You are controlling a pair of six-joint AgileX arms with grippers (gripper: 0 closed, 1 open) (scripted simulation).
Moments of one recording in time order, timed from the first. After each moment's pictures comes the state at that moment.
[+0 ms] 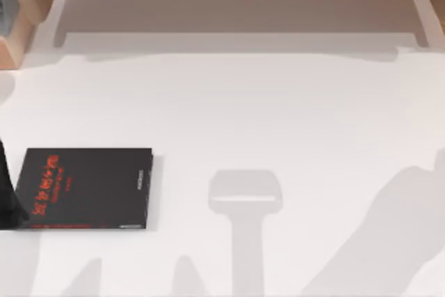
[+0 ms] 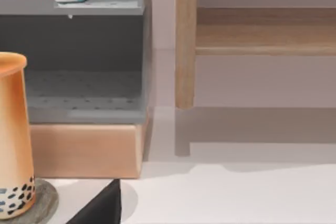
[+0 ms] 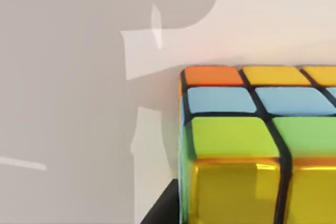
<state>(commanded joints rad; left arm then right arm) 0.00 0.00 0.00 0.00 0.00 0.00 -0.44 2.01 1.39 -0.95 0.00 -0.22</state>
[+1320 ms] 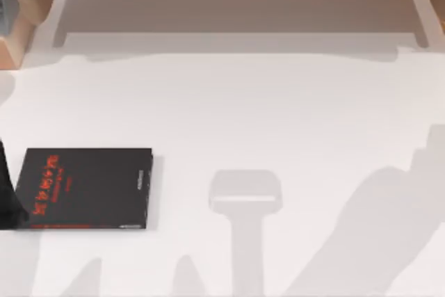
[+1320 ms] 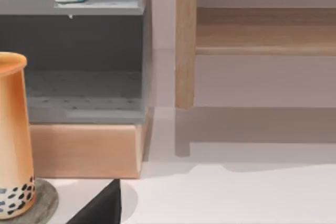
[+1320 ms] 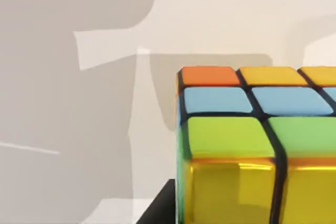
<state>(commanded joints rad) 0.00 0.00 0.00 0.00 0.00 0.00 -0.43 1.97 1.46 -1.04 0.01 -0.21</state>
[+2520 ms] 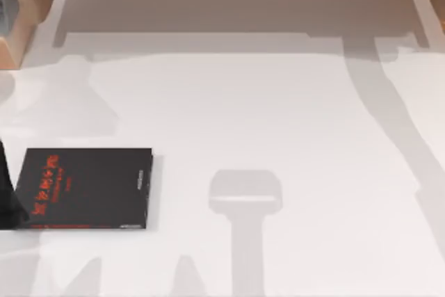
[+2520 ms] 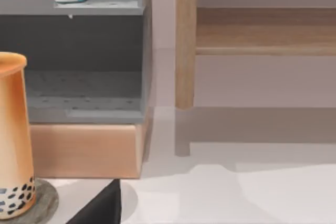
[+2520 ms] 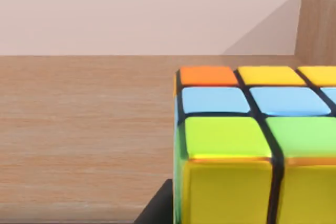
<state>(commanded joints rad) 0.00 0.00 0.00 0.00 0.00 0.00 0.27 1.56 1.45 0.11 0.29 0.02</state>
